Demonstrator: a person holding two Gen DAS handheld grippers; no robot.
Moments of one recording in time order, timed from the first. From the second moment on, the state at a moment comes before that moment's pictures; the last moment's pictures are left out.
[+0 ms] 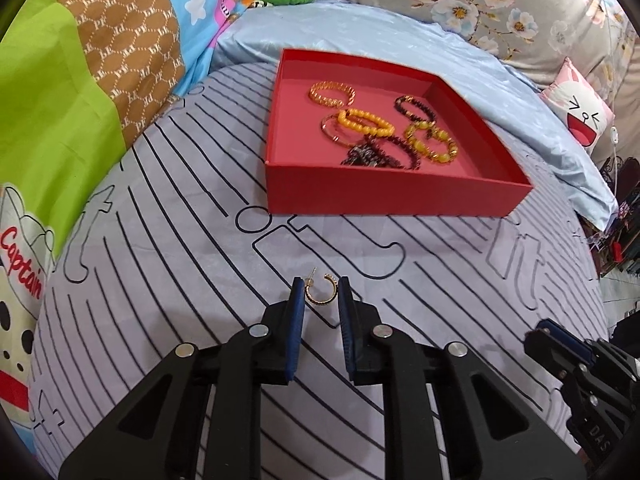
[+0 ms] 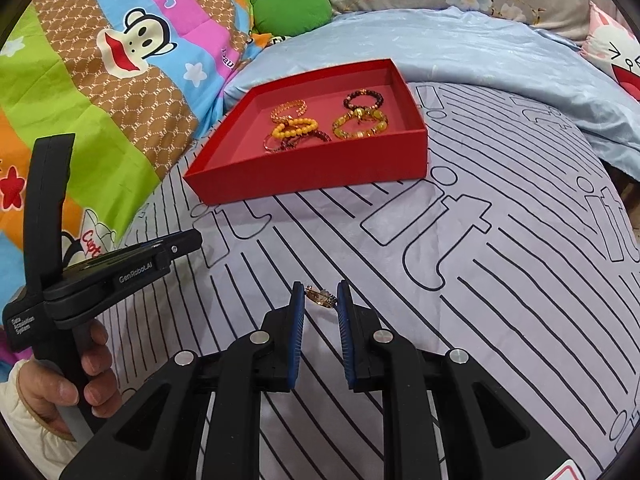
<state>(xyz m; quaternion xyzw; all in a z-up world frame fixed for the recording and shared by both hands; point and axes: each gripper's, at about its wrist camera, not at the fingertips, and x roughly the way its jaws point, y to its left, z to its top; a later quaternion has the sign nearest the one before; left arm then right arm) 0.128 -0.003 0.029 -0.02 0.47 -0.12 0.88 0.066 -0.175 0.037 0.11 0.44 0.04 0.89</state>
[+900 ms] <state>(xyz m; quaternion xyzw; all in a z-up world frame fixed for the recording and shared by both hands) 0.169 -0.051 0.129 0.00 0.39 -0.17 0.91 0.141 -0.178 0.129 0.08 0.35 0.05 0.93</state>
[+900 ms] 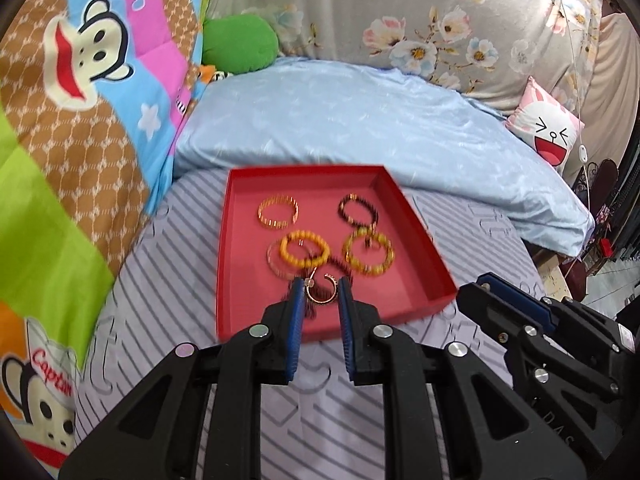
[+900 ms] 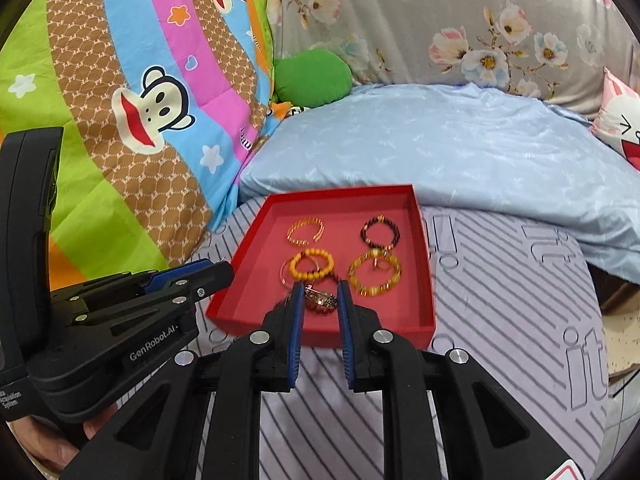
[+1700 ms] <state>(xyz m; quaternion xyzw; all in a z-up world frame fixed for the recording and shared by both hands) 0.271 -0.077 0.100 0.02 0.39 -0.15 0.91 0.254 -0.189 0.093 0.07 0.37 0.03 0.92</state>
